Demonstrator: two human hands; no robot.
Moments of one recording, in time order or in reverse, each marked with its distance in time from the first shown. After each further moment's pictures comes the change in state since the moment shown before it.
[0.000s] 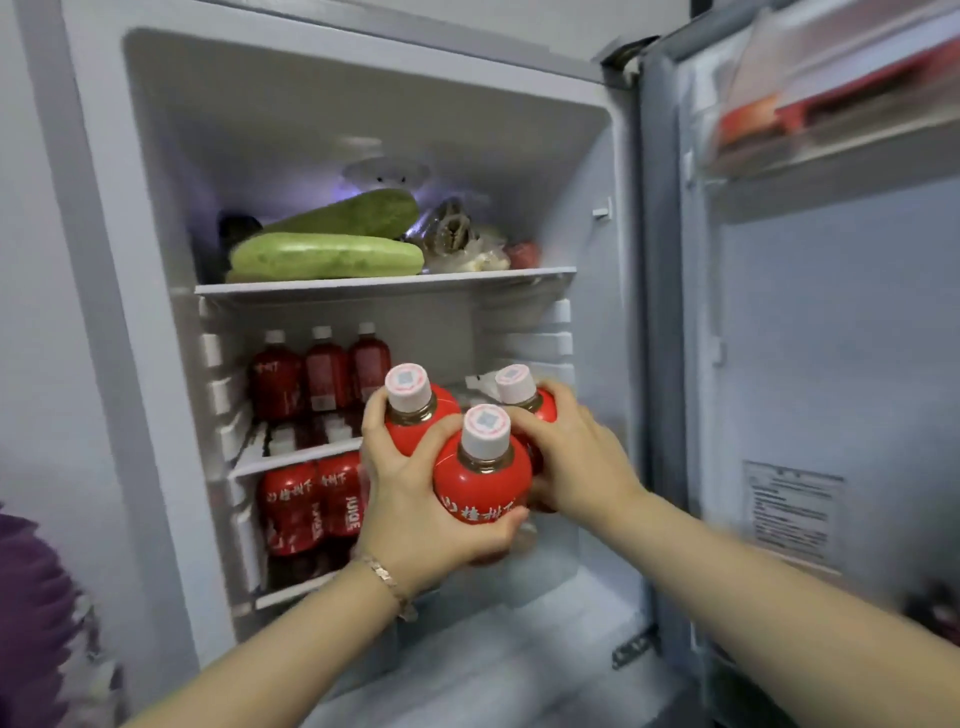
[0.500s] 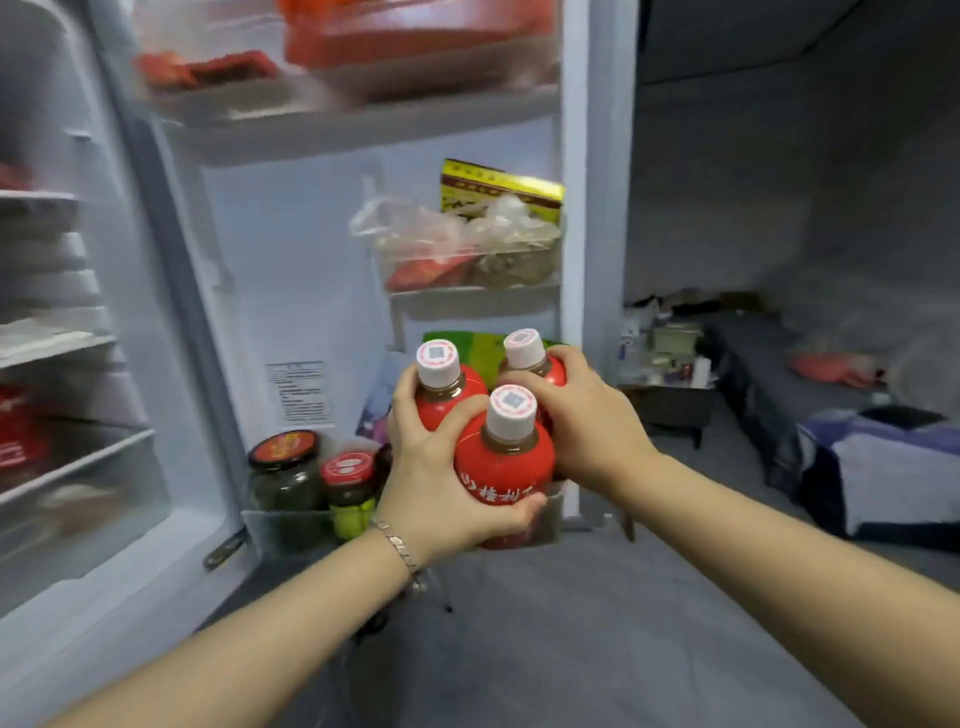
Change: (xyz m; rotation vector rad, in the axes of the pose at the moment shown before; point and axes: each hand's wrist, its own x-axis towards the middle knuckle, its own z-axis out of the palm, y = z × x) left_hand -0.133 0.299 0.108 -0.677 -0.483 0.206; right_hand -0.326 0.041 -0.240 -0.460 0.017 0.656
